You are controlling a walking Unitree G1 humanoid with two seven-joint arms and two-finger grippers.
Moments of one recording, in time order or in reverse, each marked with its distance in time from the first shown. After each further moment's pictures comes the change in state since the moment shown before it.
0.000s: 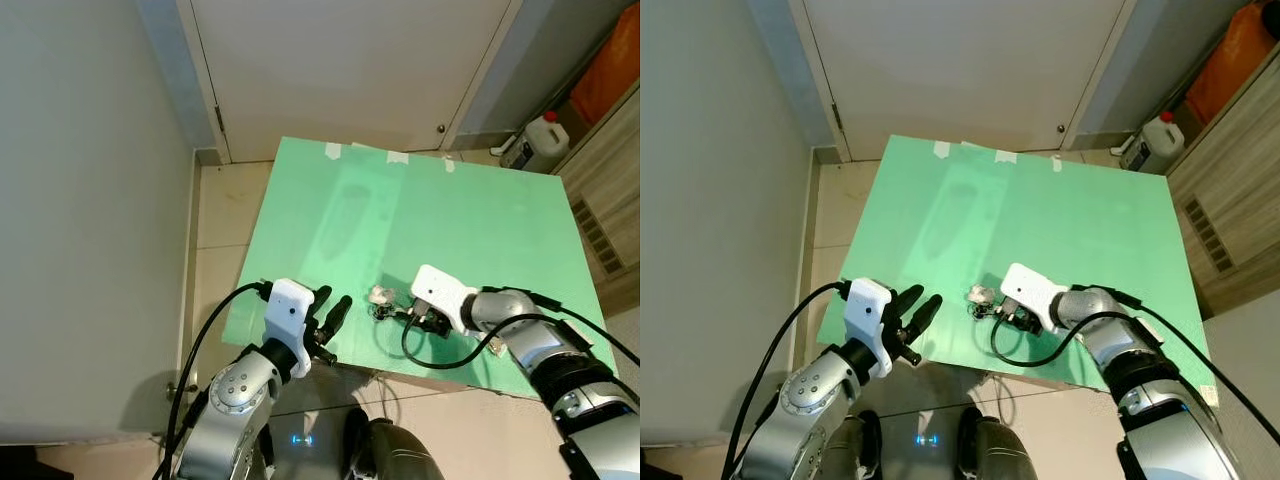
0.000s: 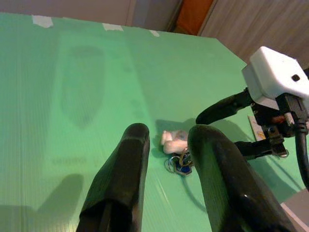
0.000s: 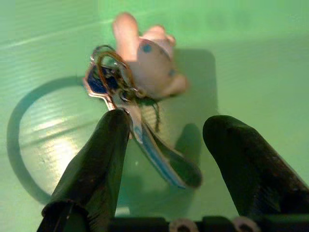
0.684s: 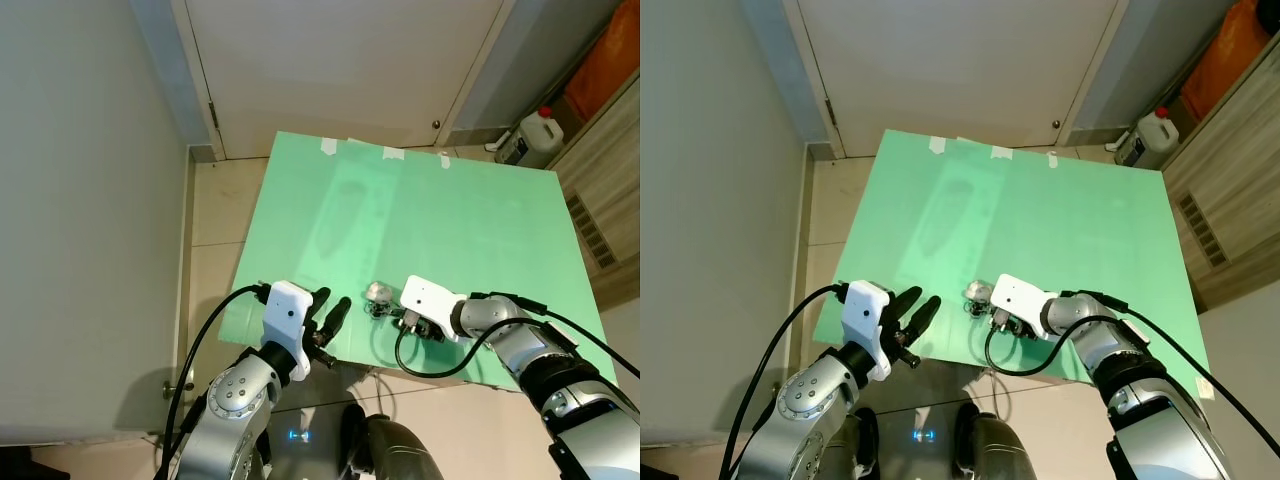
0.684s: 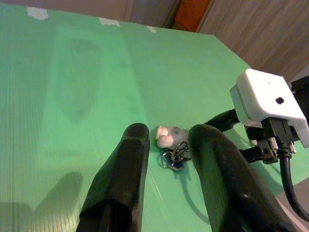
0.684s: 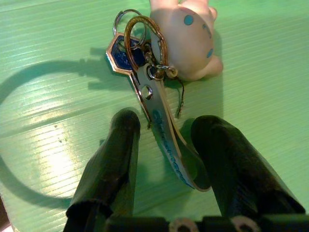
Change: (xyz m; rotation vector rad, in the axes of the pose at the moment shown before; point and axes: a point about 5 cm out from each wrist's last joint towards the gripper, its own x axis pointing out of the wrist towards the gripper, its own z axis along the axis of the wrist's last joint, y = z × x) left arm -0.004 -0.002 0.001 -0.006 0.002 0.013; right arm 0.011 0.010 -0.001 -0.054 0.057 0.016
